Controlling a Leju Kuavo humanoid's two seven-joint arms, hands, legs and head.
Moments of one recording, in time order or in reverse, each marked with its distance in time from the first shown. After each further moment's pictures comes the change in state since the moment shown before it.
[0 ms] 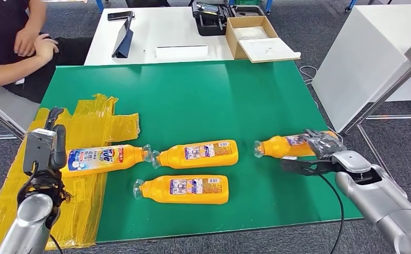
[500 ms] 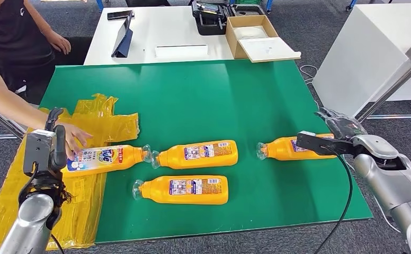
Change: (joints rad) left arm 0.000 0.000 -0.007 0.009 0.026 0.015 -0.014; right arm -0.053 -0.026 -0.138 0.016 -0.121 0.015 -0.096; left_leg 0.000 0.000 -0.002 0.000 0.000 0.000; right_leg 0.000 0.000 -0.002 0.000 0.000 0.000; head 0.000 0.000
